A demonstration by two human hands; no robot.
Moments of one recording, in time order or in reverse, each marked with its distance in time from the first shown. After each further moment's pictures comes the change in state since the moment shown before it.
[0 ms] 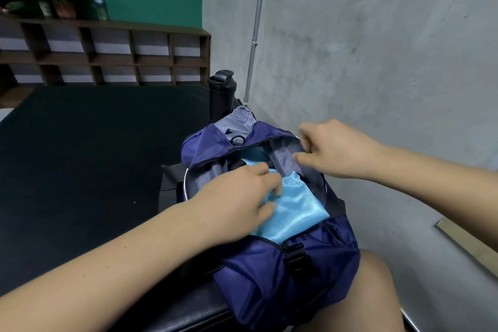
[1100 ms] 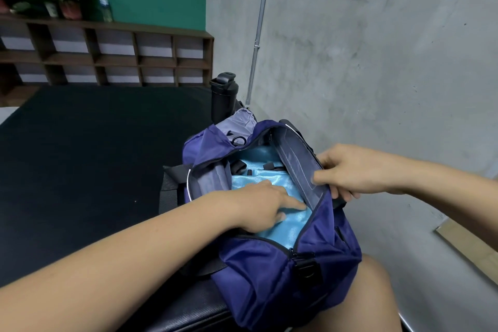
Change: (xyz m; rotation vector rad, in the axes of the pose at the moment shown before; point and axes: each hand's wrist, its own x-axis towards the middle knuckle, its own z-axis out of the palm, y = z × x) left_hand 0.056 -0.008 0.042 -0.021 -0.423 0.069; right_hand -0.038 -0.003 -0.012 0.434 -0.374 0.178
